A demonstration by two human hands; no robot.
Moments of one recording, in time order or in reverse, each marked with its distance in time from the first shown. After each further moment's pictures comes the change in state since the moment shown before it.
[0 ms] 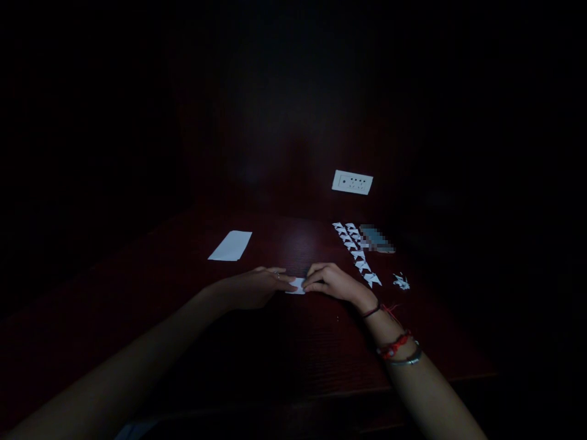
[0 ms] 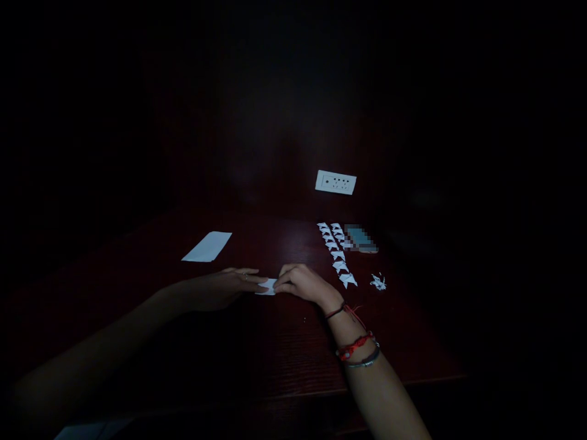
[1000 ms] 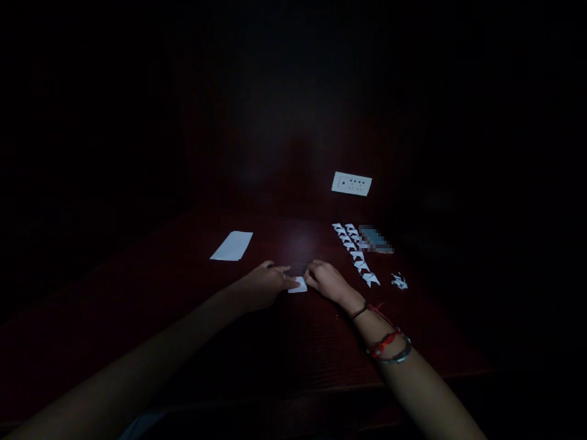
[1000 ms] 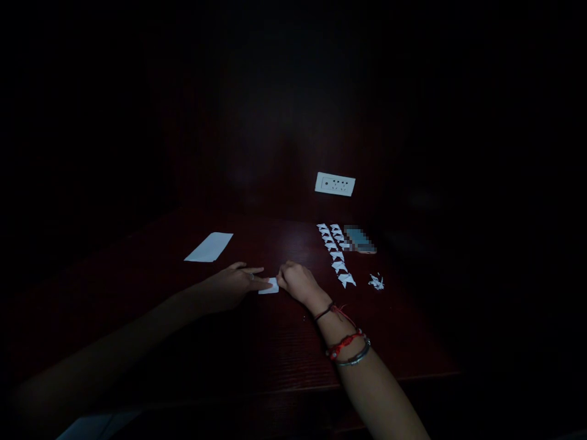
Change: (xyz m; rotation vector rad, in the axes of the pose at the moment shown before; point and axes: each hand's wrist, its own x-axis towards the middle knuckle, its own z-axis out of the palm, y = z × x) left_hand 0.009 0.002 0.006 0.053 0.084 -0.051; right_hand 0.015 -0.002 0.020 -0.261 0.119 0.347
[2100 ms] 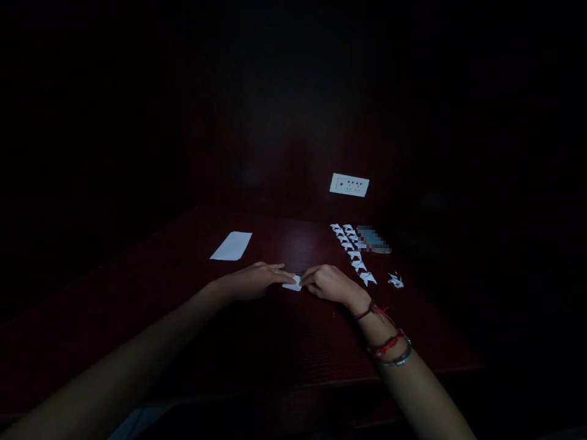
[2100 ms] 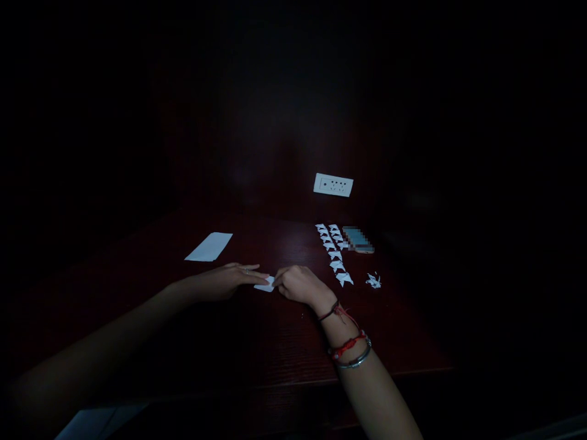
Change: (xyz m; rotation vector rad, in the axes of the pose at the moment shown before) left_hand -0.004 -0.012 -0.010 -0.088 -0.031 0.079; right_hand -0.013 -0.007 -0.030 -0.006 -0.161 -0.256
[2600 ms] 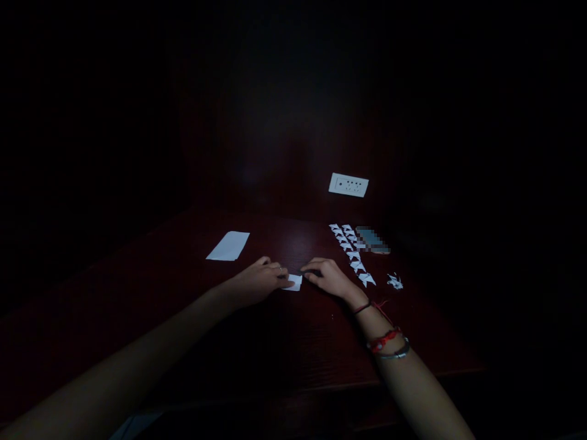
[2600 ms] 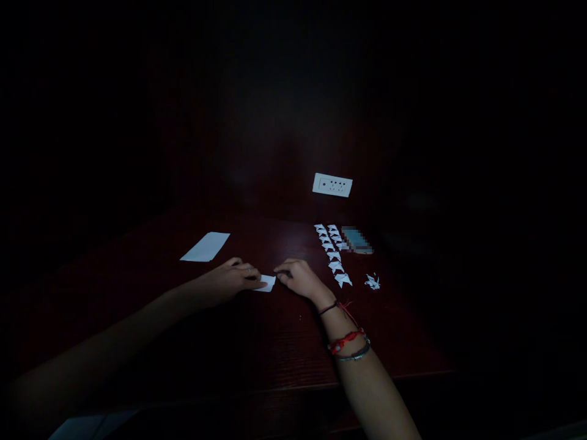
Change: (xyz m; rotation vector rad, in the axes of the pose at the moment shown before) left_hand 0.004 0.015 -0.001 0.245 0.105 -0.006; right_hand 0.007 0.019 0.011 0.242 0.240 0.137
